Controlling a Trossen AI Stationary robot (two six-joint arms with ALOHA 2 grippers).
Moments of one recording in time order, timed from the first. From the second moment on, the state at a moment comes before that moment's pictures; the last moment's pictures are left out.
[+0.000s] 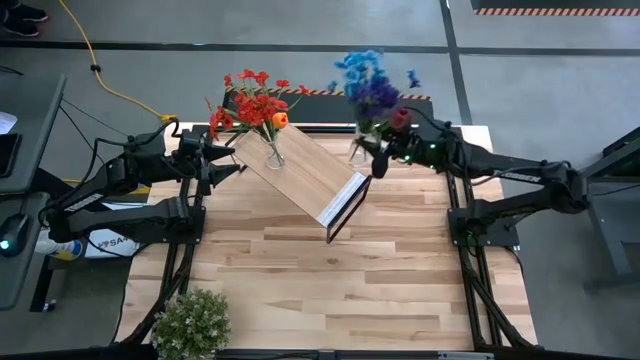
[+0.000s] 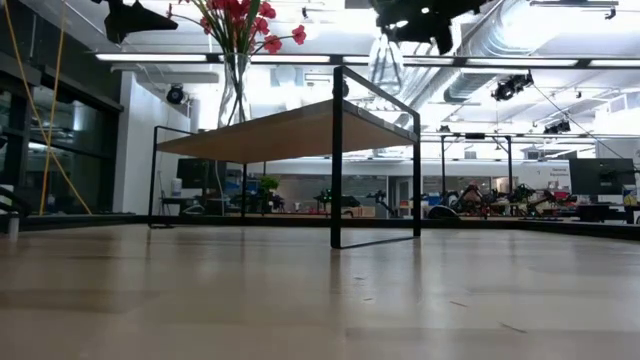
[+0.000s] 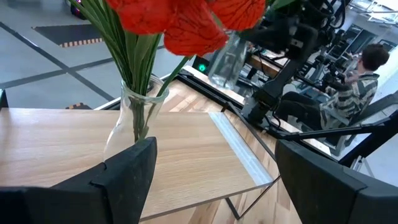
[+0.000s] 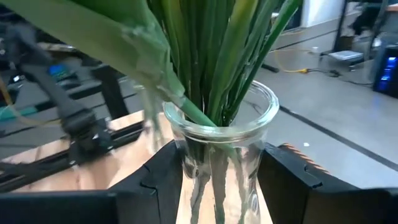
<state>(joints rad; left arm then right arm) 0.36 0.48 0.82 -0.55 0.02 -0.37 -0.30 1.12 0.98 -0.03 0.16 0.18</state>
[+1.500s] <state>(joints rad) 0.36 0.48 0.82 -0.55 0.02 -0.37 -0.07 1.22 0.69 0.52 0.31 0.19</state>
